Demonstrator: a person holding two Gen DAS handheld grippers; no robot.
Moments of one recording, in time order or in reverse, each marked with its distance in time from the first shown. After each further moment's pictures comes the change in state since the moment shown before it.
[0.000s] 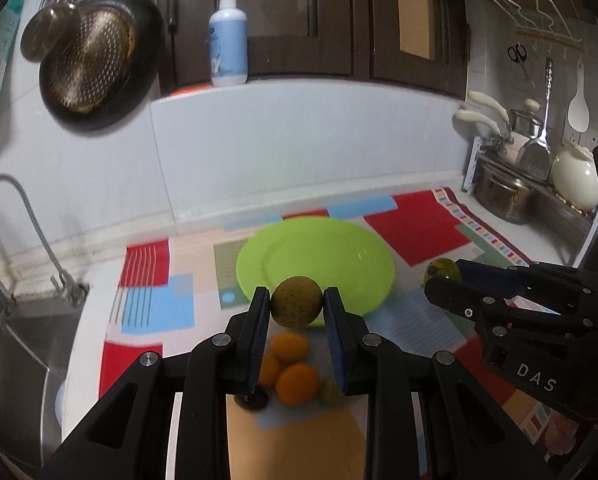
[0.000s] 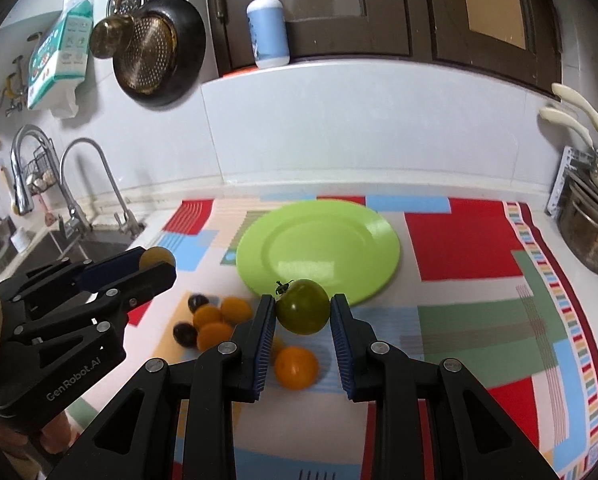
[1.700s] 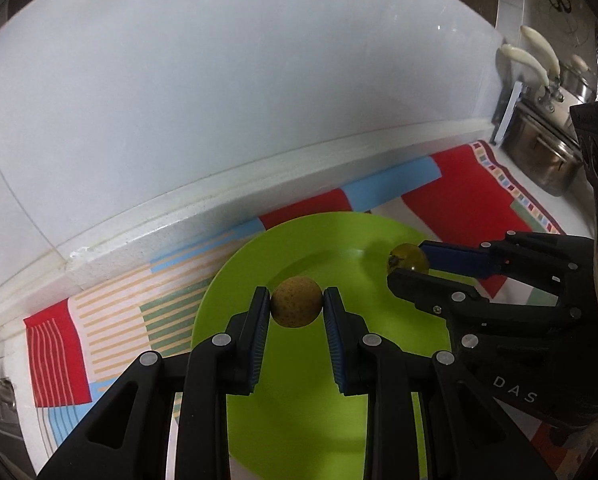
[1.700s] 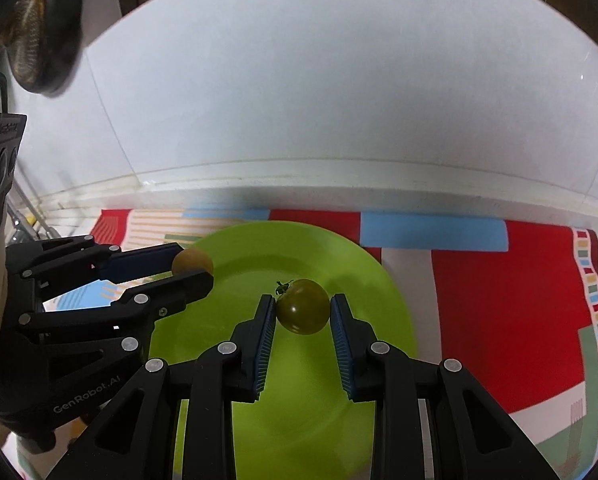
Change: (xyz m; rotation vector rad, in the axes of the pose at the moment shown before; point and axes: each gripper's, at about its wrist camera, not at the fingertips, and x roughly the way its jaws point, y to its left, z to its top) left arm 0.231 0.024 0.061 0.100 0.282 -0.148; right arm 0.207 -0.059 0.076 0.008 0.195 0.013
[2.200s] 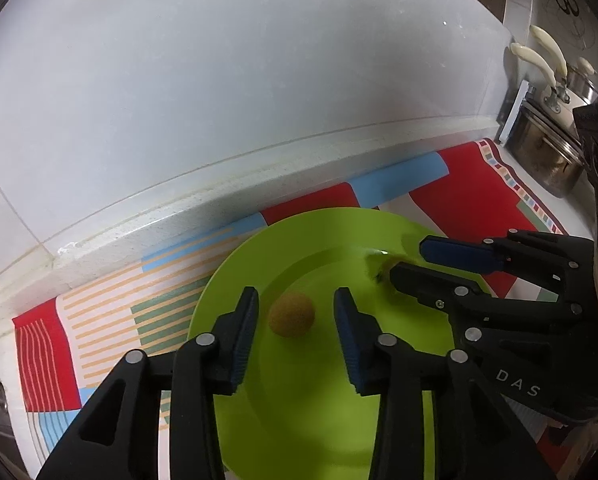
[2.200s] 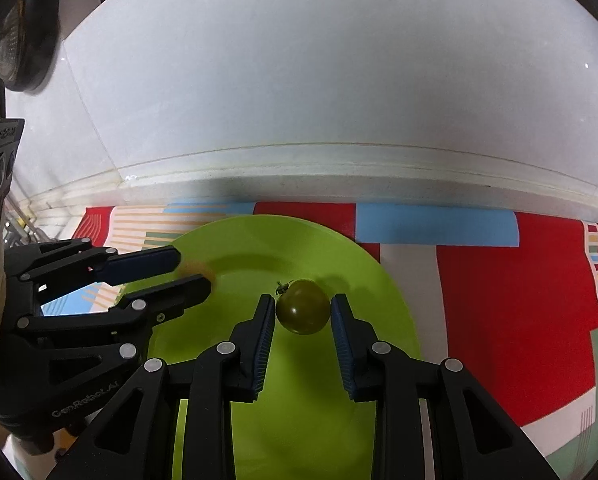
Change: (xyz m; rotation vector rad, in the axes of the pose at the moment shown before) left arm 0.011 0.006 0.002 -0.017 0.014 -0.010; right arm 0.013 -0.004 0.001 0.017 0.004 -0.009
